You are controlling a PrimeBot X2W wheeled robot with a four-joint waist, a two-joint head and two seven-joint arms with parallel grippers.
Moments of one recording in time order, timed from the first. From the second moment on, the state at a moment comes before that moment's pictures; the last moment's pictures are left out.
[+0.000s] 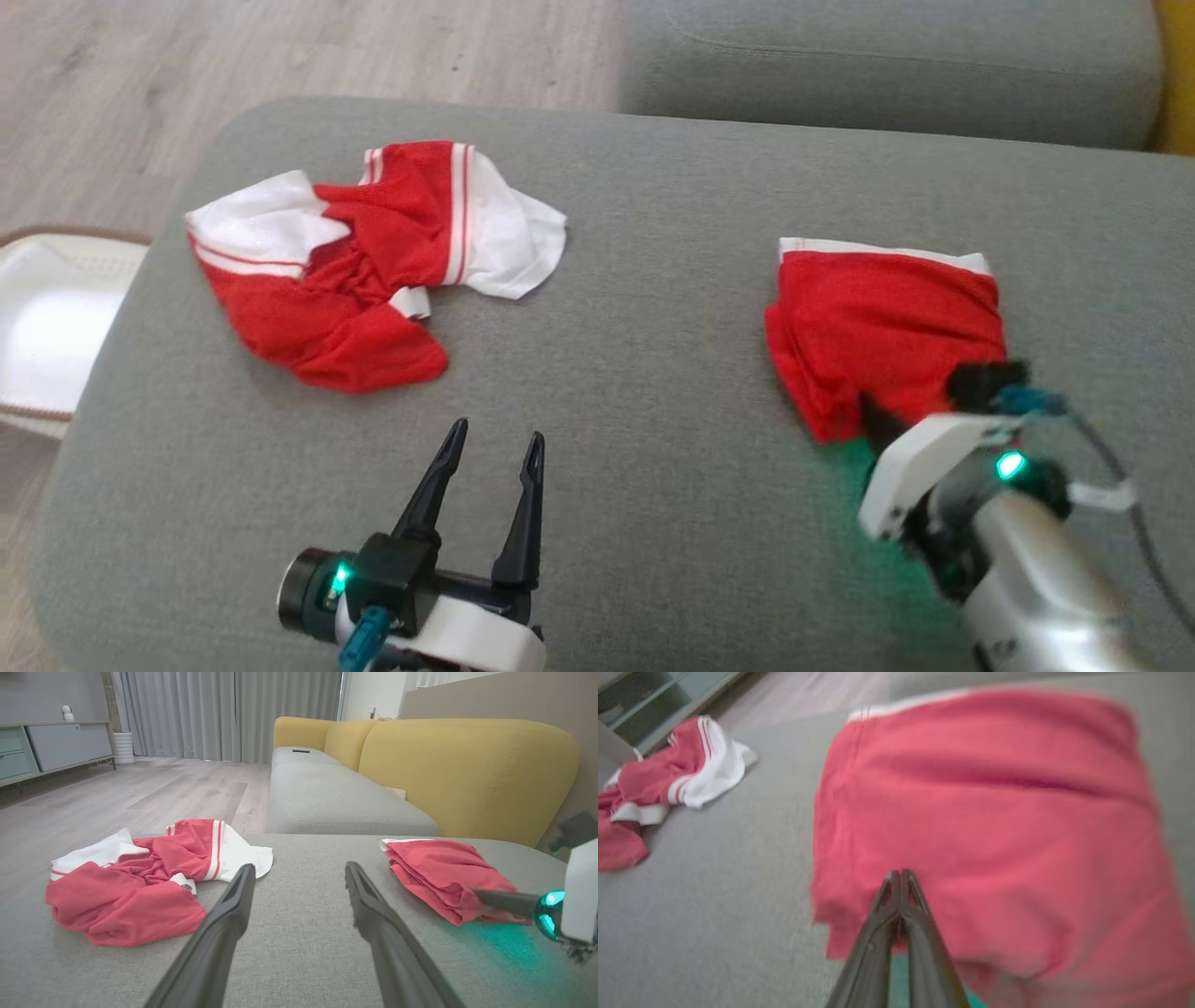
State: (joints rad) left arm 0.07 0.06 -0.45 0.00 -0.13 0.14 -0.26; right arm -0.39 -0.17 0.29 0.74 0.48 0.12 0.12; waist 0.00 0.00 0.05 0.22
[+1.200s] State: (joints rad) left arm 0.30 0.06 -0.19 -0.01 -0.10 0.16 -0.26; right arm 0.02 -0.19 0.22 0.30 0.40 0.12 -0.25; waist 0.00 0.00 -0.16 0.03
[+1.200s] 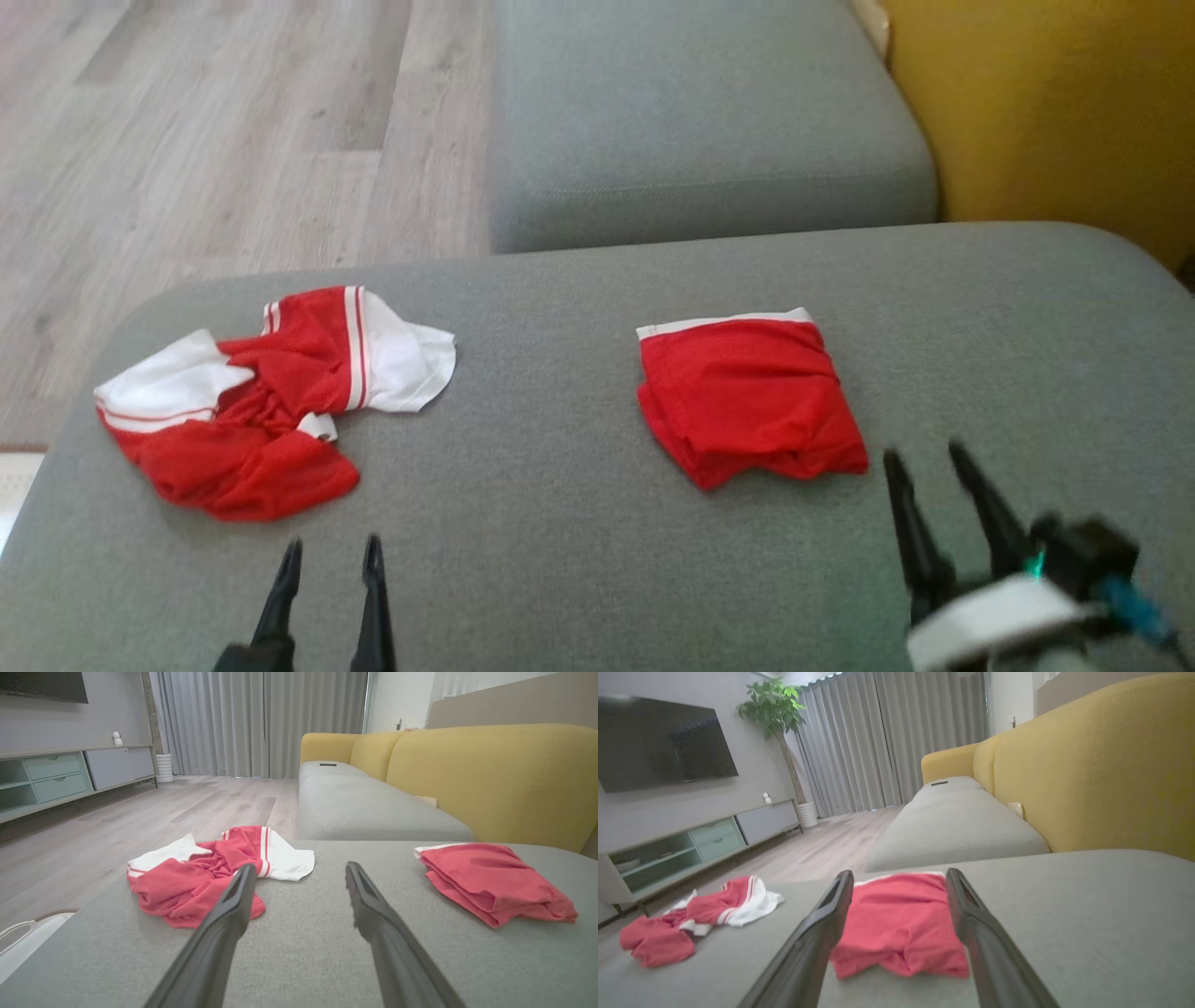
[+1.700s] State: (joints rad) left arm 0.40 0.06 -0.16 -0.04 -0.04 0.16 -0.26; right arm 0.17 -0.14 0.16 0.26 0.24 0.12 -0.25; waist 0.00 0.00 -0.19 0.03
